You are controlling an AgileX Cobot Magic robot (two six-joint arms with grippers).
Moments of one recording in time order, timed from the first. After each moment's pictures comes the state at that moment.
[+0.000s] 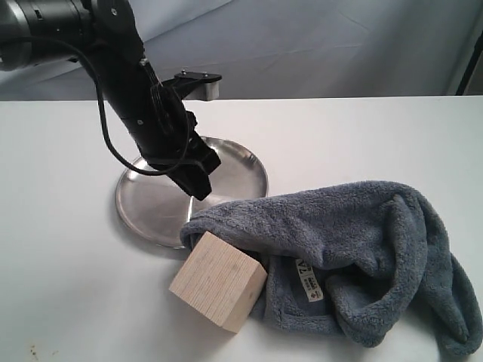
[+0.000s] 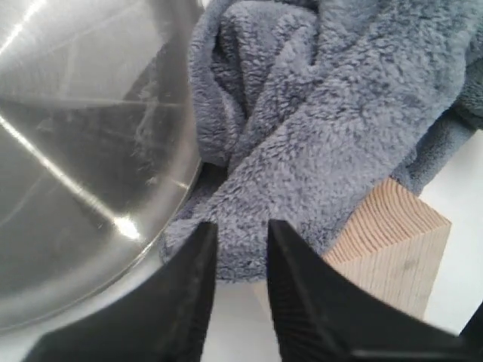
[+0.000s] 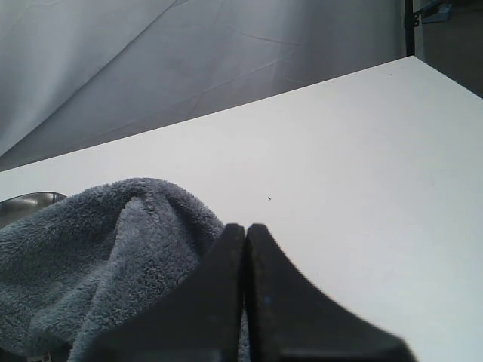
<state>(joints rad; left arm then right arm) -0.45 2.00 -1.59 -0.43 1.22 0.50 -0.07 0.00 0.00 0.15 0.33 0.11</state>
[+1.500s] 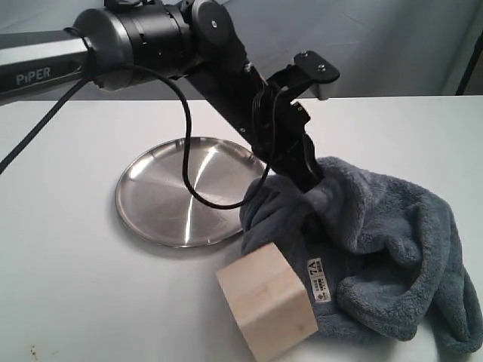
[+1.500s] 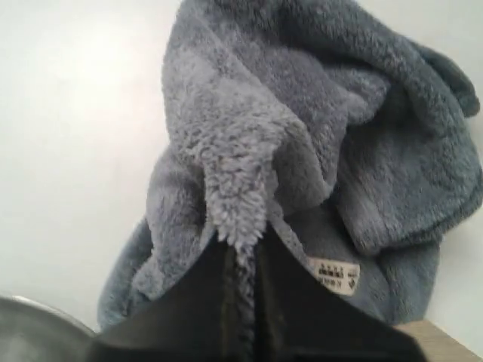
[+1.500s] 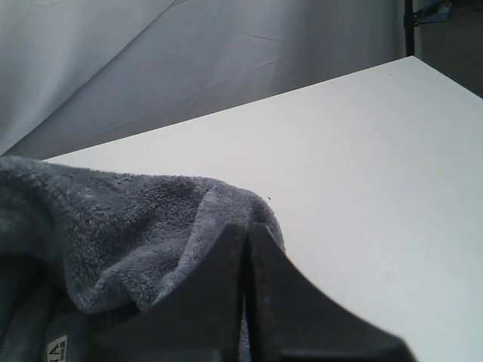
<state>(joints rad) -0.67 2.12 -1.78 -0.60 0.98 0.88 -0.07 0.00 0.00 0.15 0.33 0.11</state>
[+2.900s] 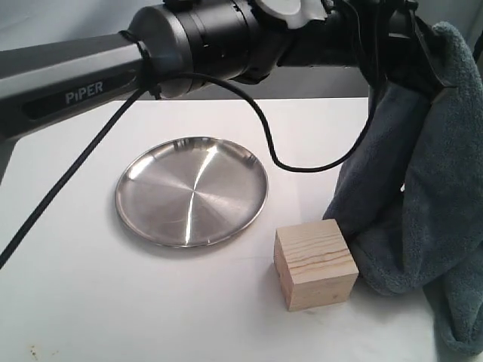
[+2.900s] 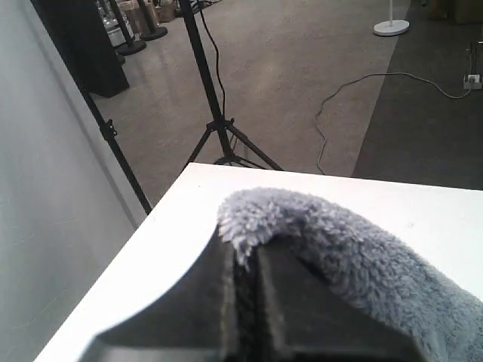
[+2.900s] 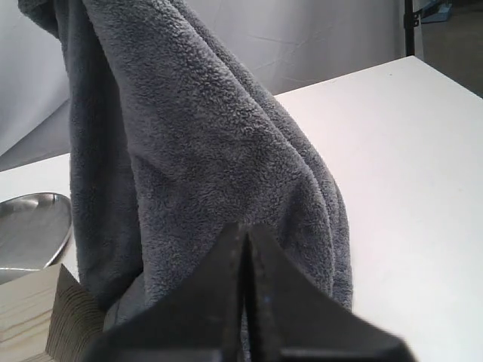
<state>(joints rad) -0.82 2.16 -1.94 -1.09 0.33 1.34 -0.07 0.00 0.00 0.15 0.33 0.11</state>
